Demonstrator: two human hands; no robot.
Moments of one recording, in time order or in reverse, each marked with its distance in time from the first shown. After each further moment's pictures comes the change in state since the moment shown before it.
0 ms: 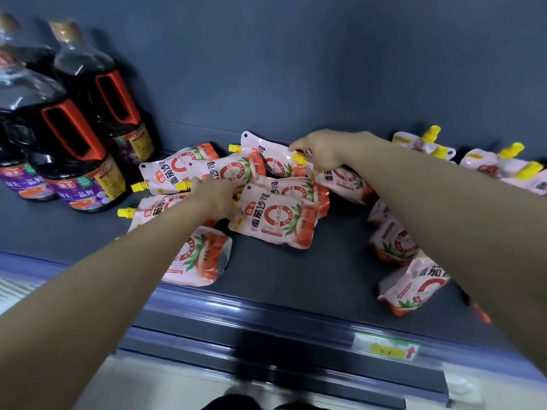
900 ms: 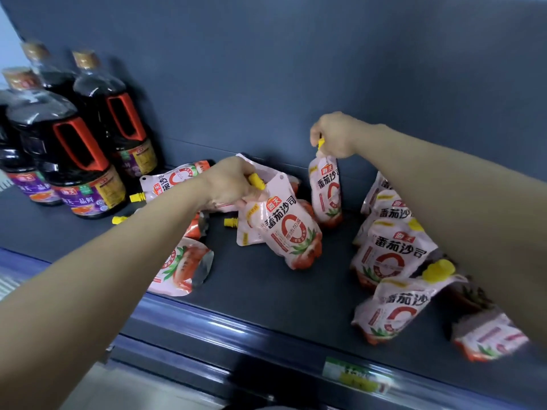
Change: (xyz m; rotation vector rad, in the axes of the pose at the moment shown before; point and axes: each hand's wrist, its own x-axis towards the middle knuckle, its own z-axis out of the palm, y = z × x) left_hand -0.029 0.053 -0.071 -0.746 0.016 0.132; right_hand -0.013 0.048 -0.045 0.086 0.260 0.010
